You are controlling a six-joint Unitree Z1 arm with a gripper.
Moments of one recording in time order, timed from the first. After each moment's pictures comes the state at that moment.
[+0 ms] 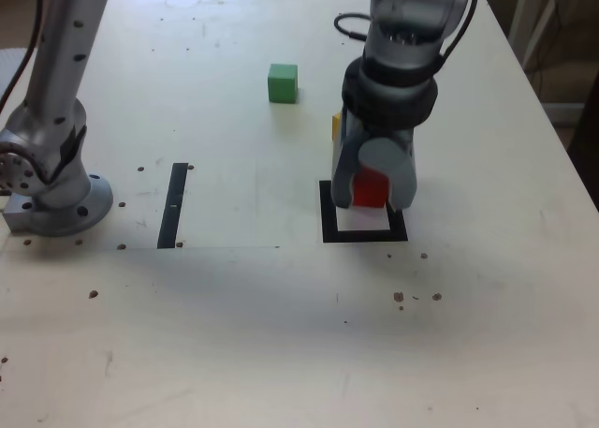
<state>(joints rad) -0.13 2.10 -1.51 1.21 0.08 -0.05</state>
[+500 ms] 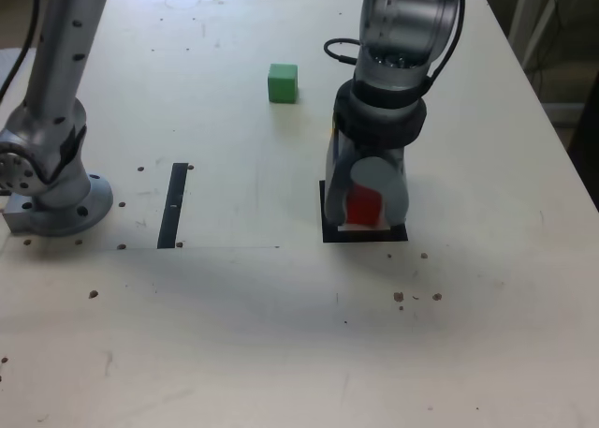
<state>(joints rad) -0.13 2.08 -1.41 1.12 0.05 -0.07</state>
